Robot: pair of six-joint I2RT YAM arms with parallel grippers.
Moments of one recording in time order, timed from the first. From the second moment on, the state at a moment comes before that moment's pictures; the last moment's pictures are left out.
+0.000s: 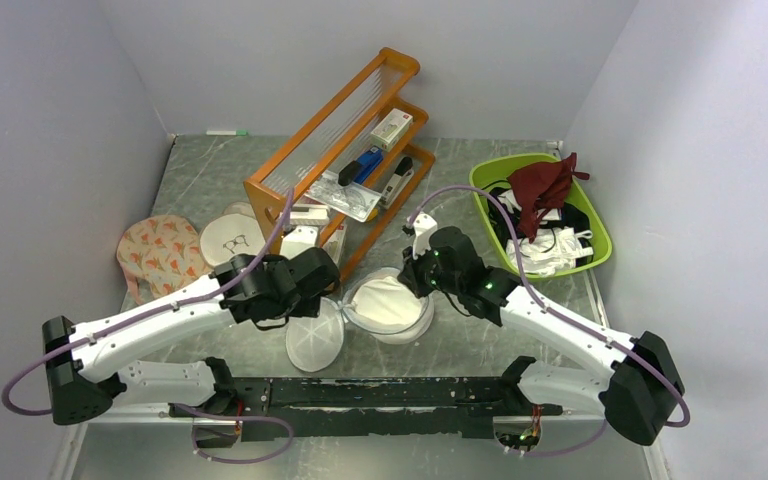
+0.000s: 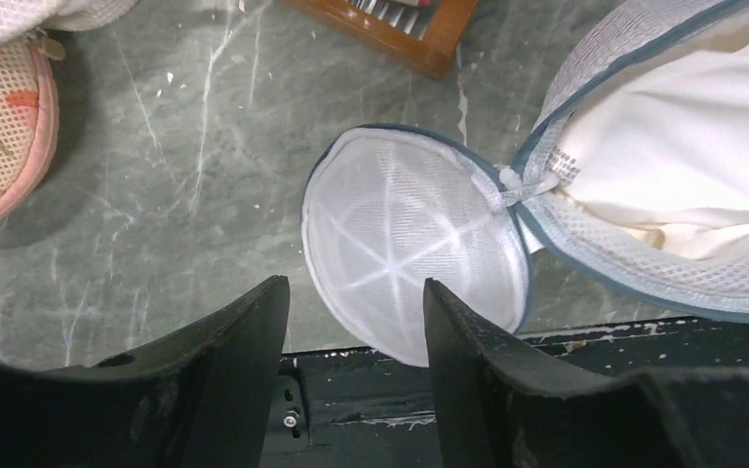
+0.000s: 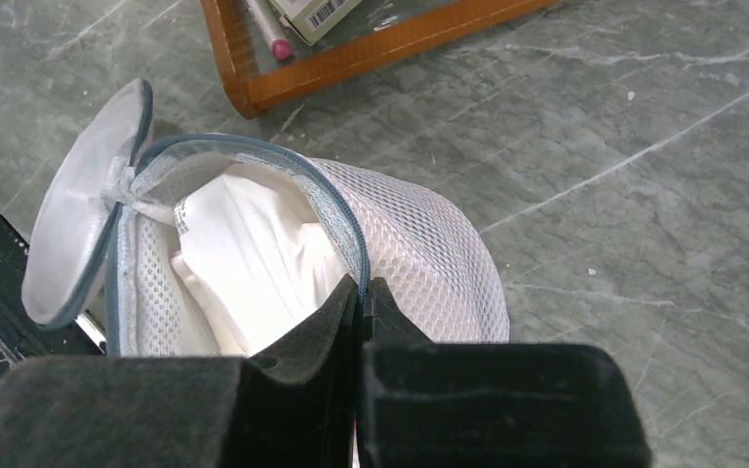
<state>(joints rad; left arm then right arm) -1.08 1.14 1.07 -1.10 -0.51 -0.87 0.76 1.10 0.69 -0.19 -0.07 0.16</state>
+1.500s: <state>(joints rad) -1.08 0.84 0.76 -0.40 -0.21 -0.65 0.80 1.21 0.97 -0.55 -0.11 0.21</state>
